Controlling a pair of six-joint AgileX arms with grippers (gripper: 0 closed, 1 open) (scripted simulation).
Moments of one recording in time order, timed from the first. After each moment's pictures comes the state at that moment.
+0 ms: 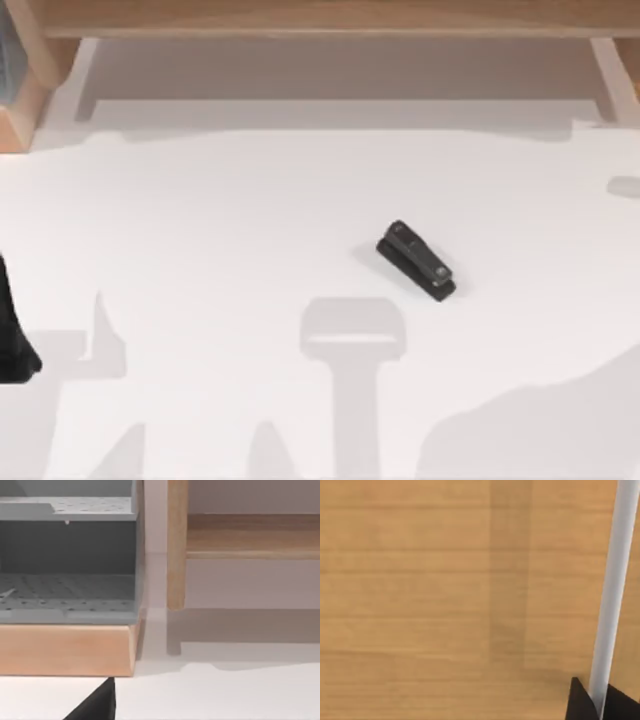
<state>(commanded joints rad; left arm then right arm) 0.00 0.00 0.00 0.00 0.00 0.00 -0.44 2.35 1.21 1.14 -0.40 -1.56</state>
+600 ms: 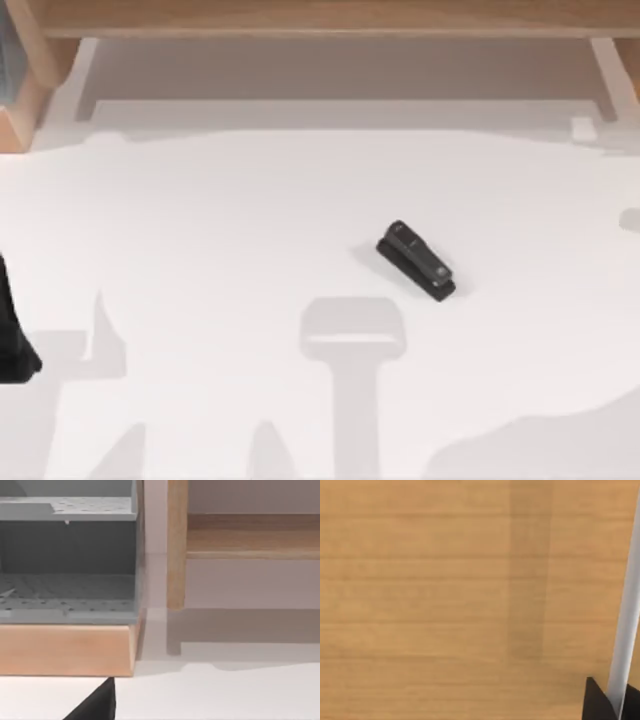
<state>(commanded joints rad) 0.00 0.00 0.00 0.00 0.00 0.00 -0.48 2.28 1.02 1.24 -0.44 -1.55</state>
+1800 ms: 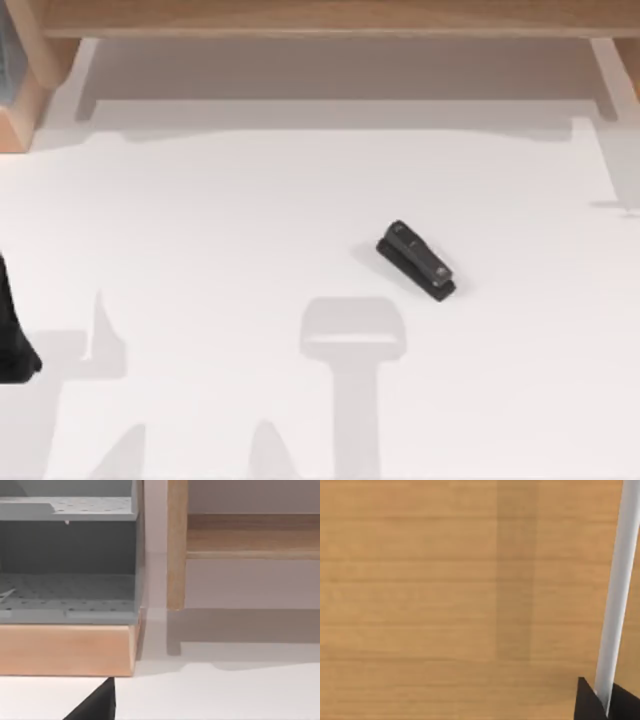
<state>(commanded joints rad) 0.00 0.00 0.00 0.00 0.00 0.00 -0.58 2.14 0.70 1.44 -0.55 -1.55</state>
